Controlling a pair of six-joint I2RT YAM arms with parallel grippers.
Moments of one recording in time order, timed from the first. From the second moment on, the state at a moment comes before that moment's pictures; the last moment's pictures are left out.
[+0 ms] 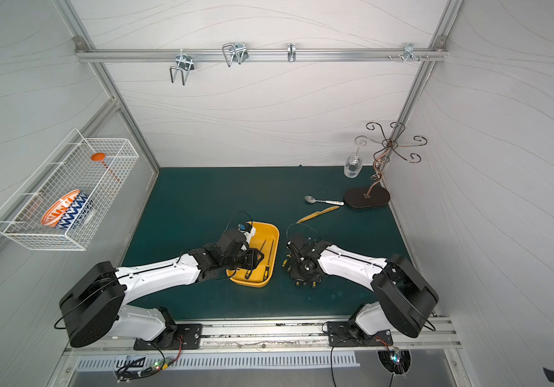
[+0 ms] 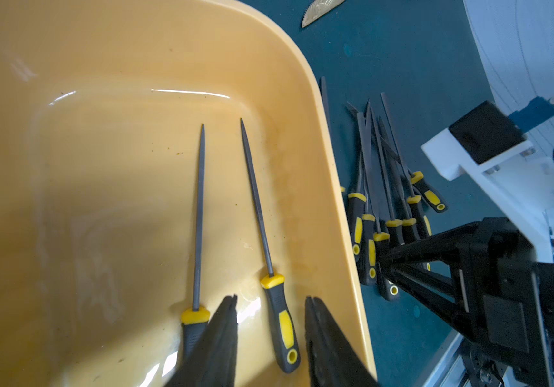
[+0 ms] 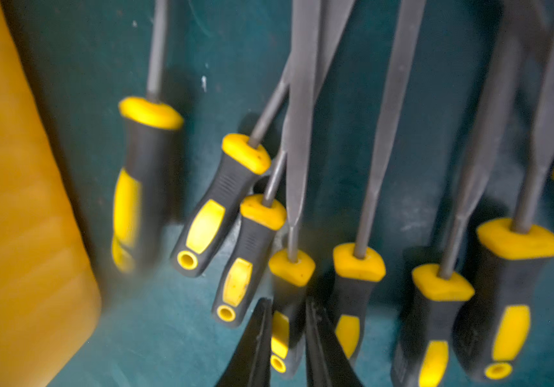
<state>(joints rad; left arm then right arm) -0.81 1.39 0.67 -0.09 0.08 -0.62 0.83 1.43 0.71 -0.63 -0.06 0.87</state>
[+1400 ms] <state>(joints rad) -0.81 1.21 0.67 0.04 0.25 -0.65 0.92 1.21 0.82 -0.50 -0.27 0.76</state>
